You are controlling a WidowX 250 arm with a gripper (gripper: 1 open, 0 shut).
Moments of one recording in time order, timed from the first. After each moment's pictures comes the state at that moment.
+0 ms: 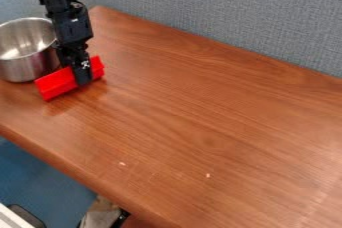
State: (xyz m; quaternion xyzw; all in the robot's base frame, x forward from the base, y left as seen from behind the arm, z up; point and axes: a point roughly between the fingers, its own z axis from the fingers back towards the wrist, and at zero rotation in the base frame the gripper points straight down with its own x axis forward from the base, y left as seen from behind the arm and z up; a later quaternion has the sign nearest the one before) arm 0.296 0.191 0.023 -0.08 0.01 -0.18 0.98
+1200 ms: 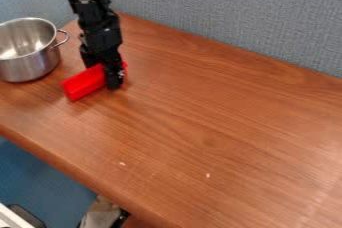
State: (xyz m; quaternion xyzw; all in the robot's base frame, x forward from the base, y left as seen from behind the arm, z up) arm 0.321 0.150 0.009 0.00 -0.03 -0.14 0.99
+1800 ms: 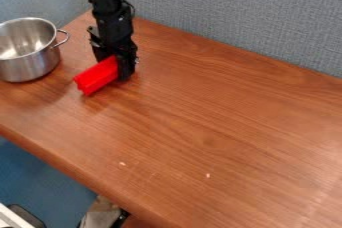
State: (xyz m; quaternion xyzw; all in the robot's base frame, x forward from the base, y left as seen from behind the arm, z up) arm 0.338 0.160 0.017 -0.01 -0.02 -0.06 1.00
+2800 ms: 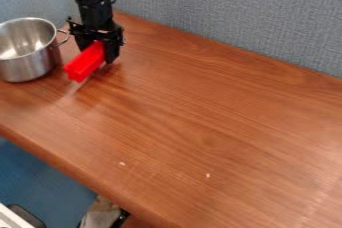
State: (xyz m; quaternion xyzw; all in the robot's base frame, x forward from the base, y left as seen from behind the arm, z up) arm 0.345 0.197 0.028 -0.01 -0.02 0.08 1.00
